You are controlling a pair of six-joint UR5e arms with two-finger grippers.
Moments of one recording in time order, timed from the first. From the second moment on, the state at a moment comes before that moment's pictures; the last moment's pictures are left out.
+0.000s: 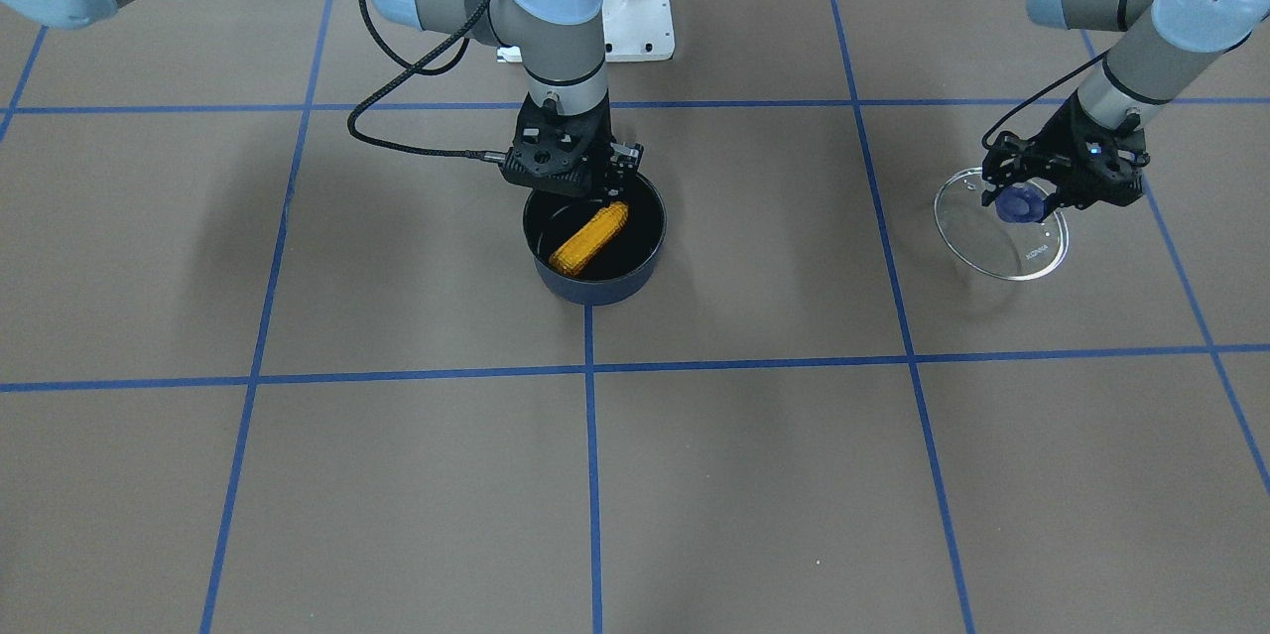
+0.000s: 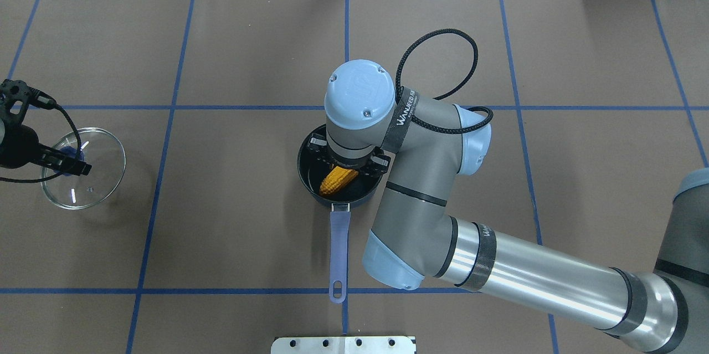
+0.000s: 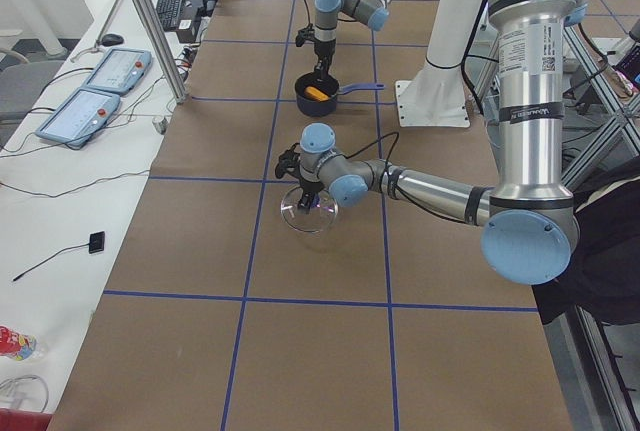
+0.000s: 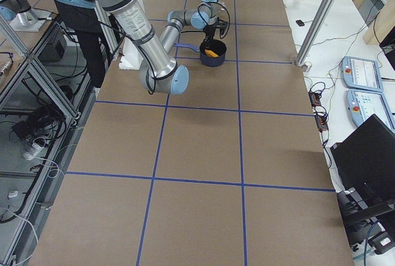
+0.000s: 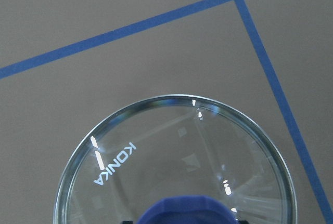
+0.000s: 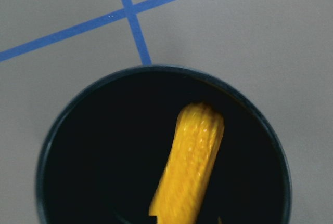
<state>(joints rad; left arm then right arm) -0.91 -1.48 -1.81 -2.15 -2.13 -0.58 0.48 -0.74 1.61 -1.64 1.86 1.54</state>
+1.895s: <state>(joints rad) -0.89 -1.59 -1.68 -2.14 -2.13 -0.57 0.67 -0.72 1.63 -1.65 2.01 1.43</state>
